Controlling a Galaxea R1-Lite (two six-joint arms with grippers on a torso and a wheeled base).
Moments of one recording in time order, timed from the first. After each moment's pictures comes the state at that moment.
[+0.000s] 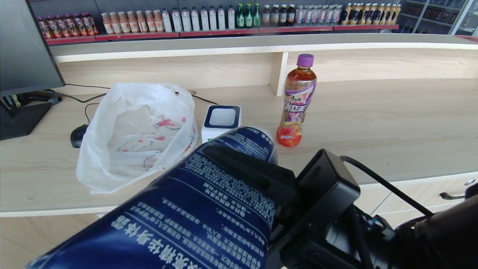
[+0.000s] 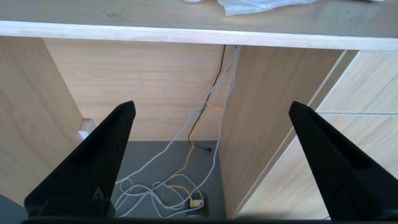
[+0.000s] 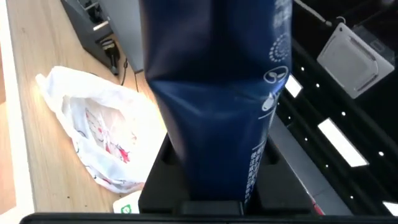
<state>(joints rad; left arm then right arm) 0.00 0.00 0.00 0.00 0.00 -0.01 1.12 1.72 -0.62 -1.57 0.09 -1.31</state>
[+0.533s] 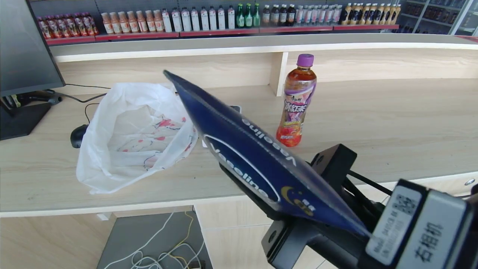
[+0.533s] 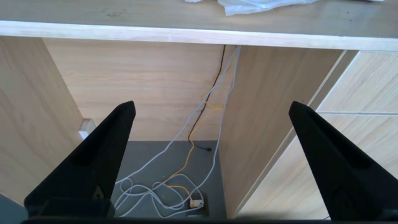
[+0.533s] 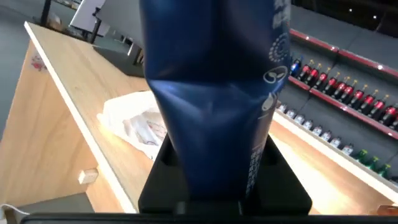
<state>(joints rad) 0.00 0.00 0.00 0.00 0.00 -0.01 1.09 1.70 -0.58 -1.57 -0.01 -0.68</state>
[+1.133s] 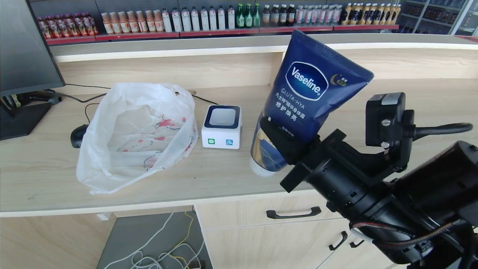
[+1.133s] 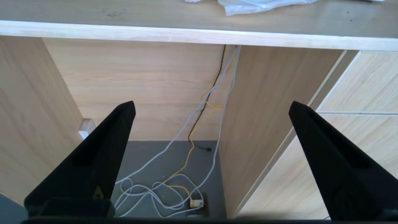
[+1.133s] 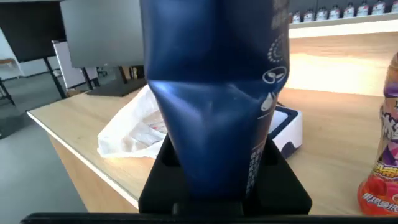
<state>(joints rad) 0.00 0.00 0.00 0.00 0.00 -0.01 0.86 1.74 -0.60 -1.57 -0.08 -0.02</state>
